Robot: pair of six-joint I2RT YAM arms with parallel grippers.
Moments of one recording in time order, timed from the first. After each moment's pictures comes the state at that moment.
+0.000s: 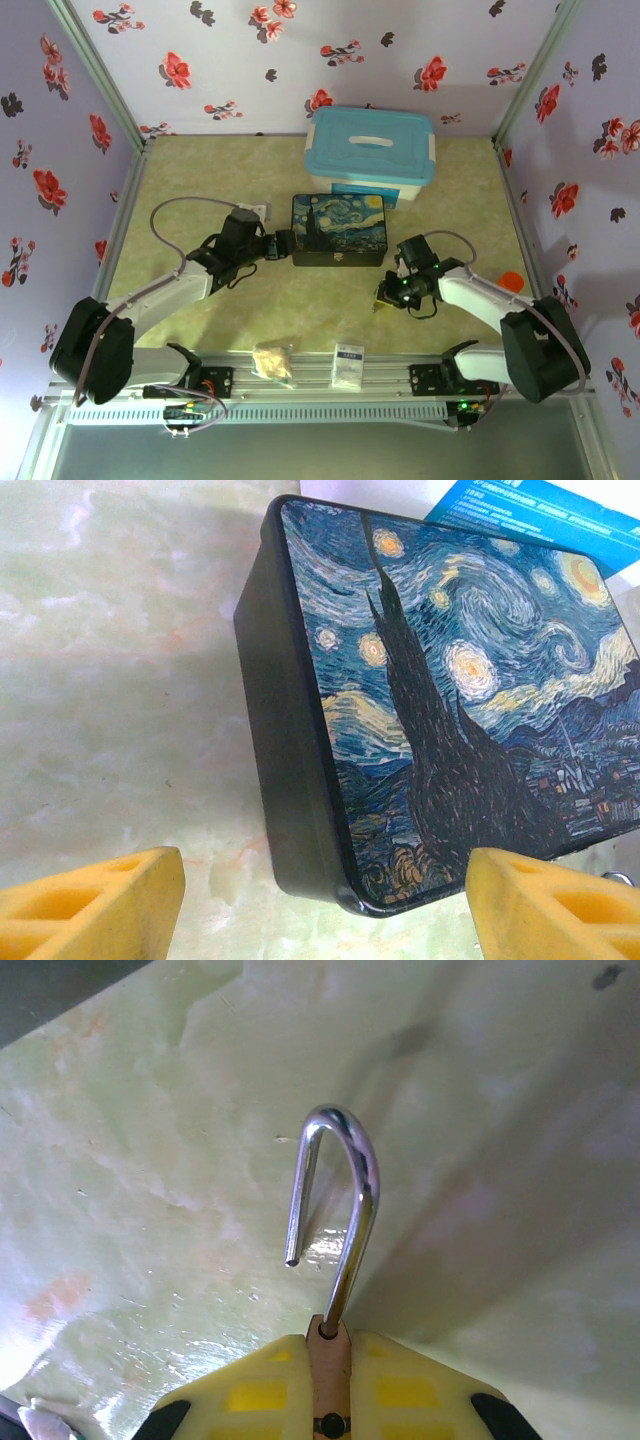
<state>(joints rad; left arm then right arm) -0.61 1.28 0.71 -0.08 0.02 -0.52 0.44 1.27 0.55 -0.52 -0.38 0.71</state>
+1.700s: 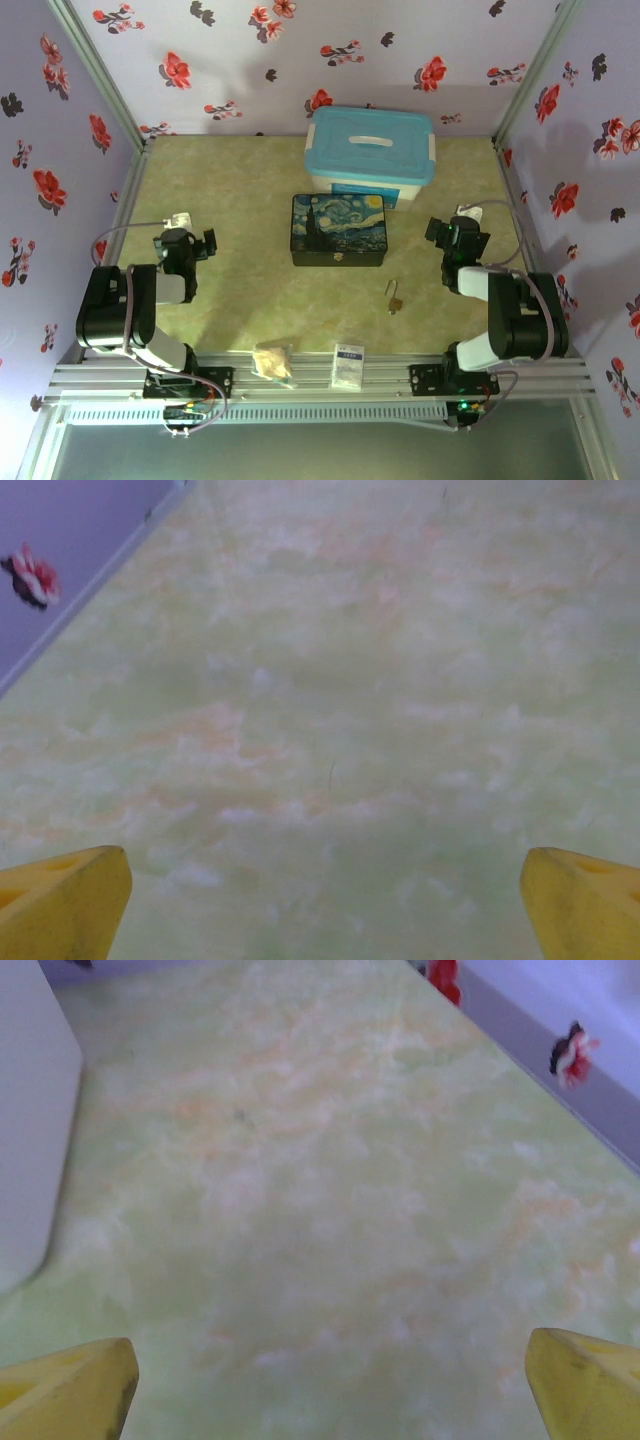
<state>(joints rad) -0.01 1.55 0.35 0.74 -0.21 -0.02 0.01 1.49 0.43 0.57 0.27 0.17</state>
